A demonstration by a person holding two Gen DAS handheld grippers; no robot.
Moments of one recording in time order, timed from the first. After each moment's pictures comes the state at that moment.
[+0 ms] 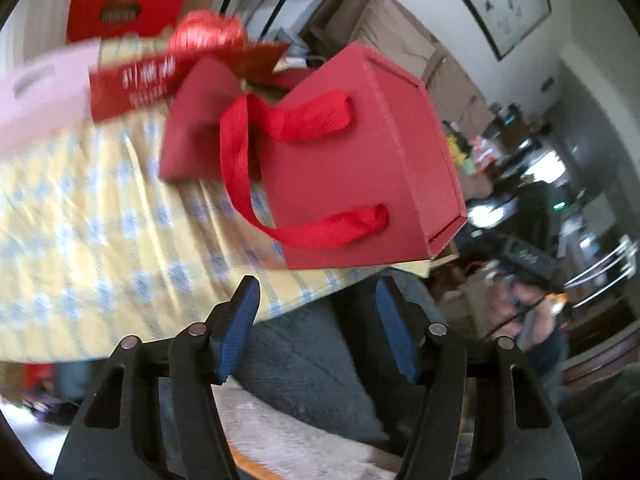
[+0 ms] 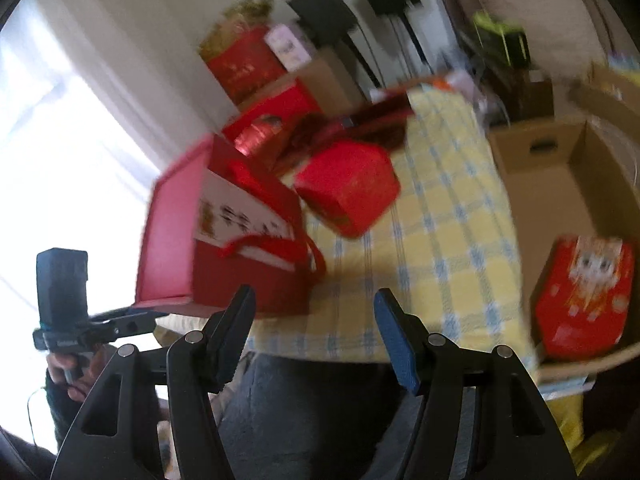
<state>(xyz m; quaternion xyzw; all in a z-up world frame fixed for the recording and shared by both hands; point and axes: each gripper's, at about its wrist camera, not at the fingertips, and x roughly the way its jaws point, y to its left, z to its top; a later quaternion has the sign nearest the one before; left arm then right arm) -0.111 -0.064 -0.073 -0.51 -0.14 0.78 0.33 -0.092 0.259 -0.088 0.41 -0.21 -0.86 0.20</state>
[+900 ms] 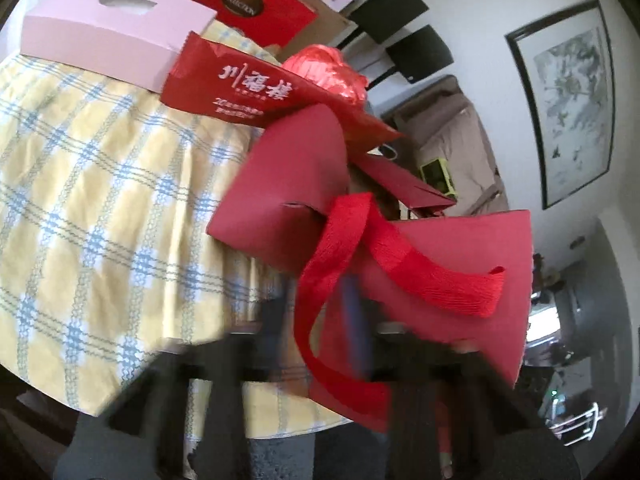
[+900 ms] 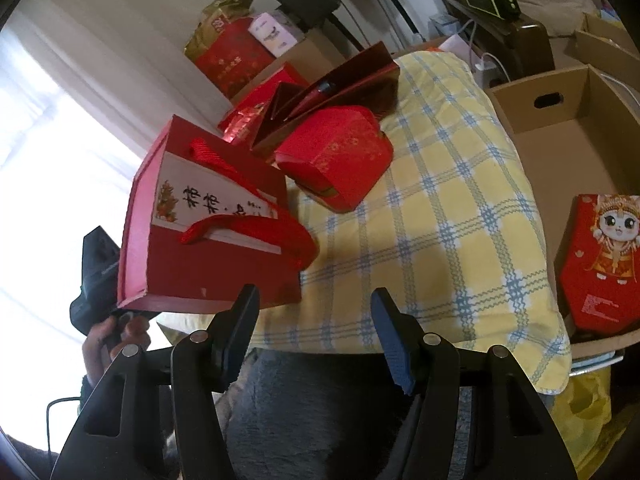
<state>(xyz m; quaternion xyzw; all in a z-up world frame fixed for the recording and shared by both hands) -0.163 -0.076 -0.118 -0.45 -0.34 0.81 0.17 -0.099 0.262 -0.116 0.42 -0.25 -0.84 0.21</state>
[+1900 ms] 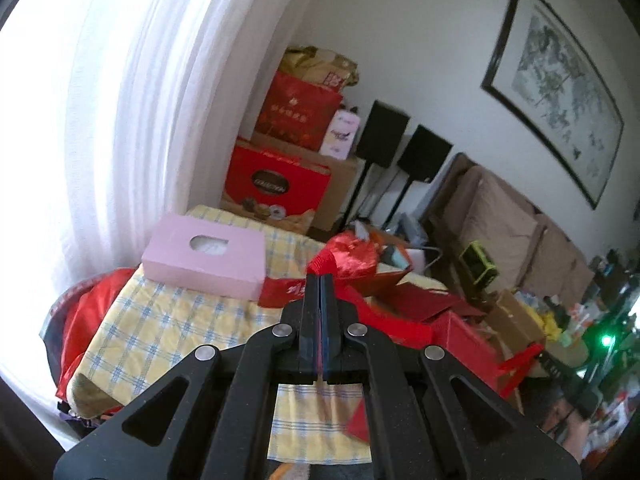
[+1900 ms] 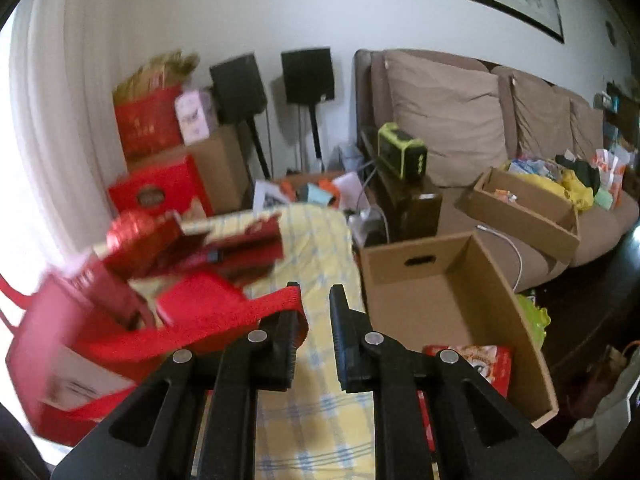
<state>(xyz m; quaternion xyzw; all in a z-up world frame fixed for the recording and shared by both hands) -0.085 -0.123 0.030 -0.25 -0.19 0.95 0.04 -0.130 0.288 -0.034 0.29 -0.07 -0.95 -0.03</state>
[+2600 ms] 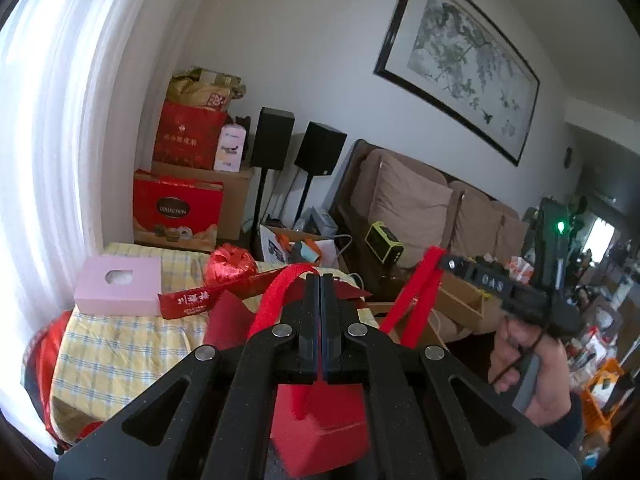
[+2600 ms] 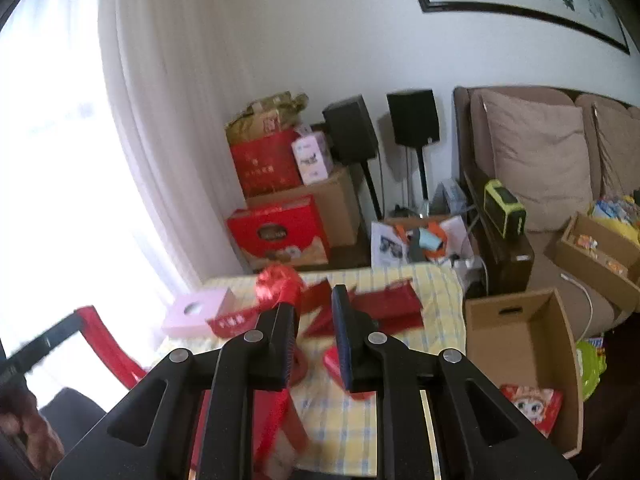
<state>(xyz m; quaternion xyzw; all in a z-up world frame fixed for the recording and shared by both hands) -0.034 -0.035 0.112 -0.23 -0.13 0.95 0.19 -0.115 0.231 0.092 0.24 -0.10 -0.95 0.15</state>
